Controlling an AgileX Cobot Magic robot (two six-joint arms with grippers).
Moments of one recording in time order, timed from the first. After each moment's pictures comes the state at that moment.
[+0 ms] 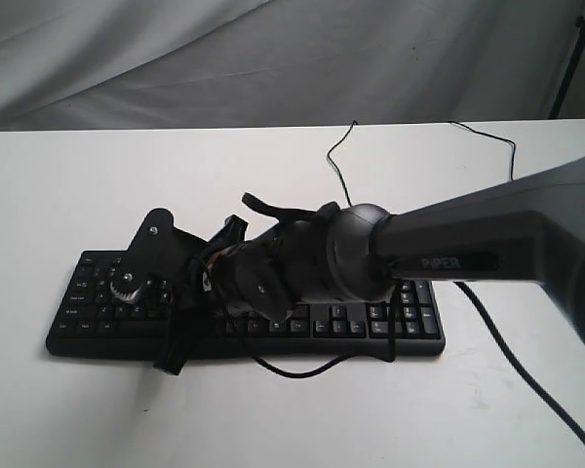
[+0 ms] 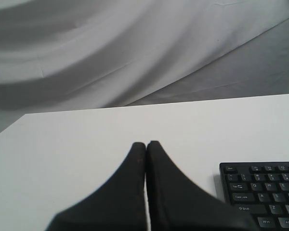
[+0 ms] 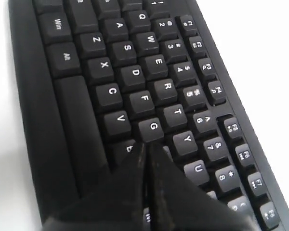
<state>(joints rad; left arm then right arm) 0.13 0.00 -0.01 0.03 0.19 0.09 0.61 2.15 -1.33 0.08 0.08 -0.51</state>
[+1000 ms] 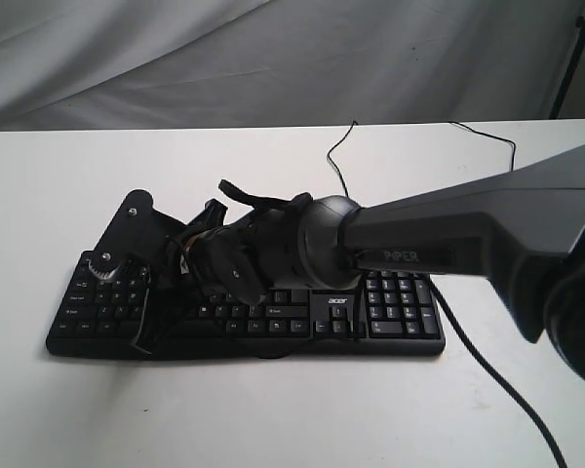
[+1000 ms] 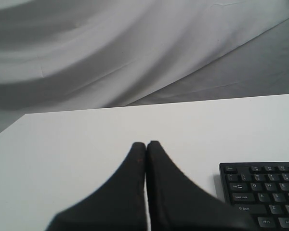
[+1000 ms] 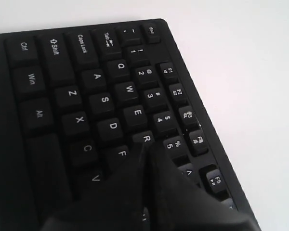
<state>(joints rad) 0.13 0.00 -0.01 0.03 0.19 0.09 0.61 2.22 -1.46 0.07 0.09 -0.49</state>
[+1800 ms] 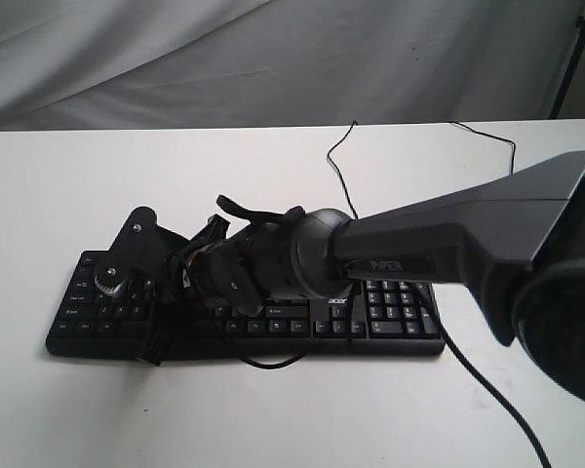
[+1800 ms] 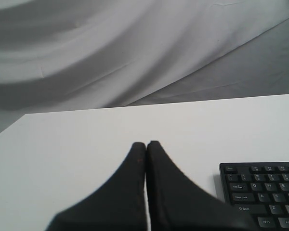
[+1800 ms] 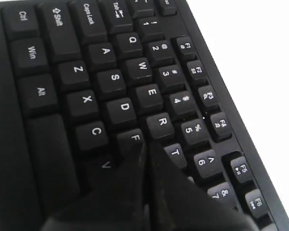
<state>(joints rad) 0.13 0.00 -0.01 0.03 0.19 0.09 0.61 2.26 -1.47 0.07 0.10 -0.48</state>
